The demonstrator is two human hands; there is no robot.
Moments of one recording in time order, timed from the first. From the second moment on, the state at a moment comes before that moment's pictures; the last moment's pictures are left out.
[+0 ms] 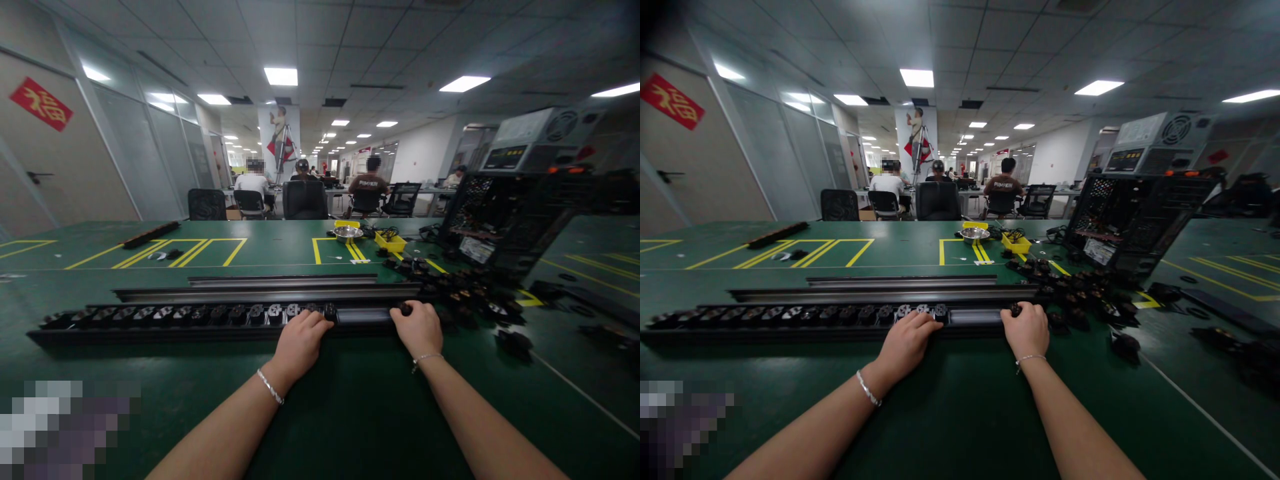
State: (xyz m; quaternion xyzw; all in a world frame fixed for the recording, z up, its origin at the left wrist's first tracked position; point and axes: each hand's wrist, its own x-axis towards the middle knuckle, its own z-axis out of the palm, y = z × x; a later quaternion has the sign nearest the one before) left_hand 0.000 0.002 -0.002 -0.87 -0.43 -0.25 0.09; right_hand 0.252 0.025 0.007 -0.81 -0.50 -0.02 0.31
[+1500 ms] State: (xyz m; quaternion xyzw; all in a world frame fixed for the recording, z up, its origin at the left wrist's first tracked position) left_hand 0.000 0.004 -0.004 -0.87 -0.42 -0.24 0.09; right_hand 0.277 0.032 0.003 -0.82 -0.46 -0.03 0.32
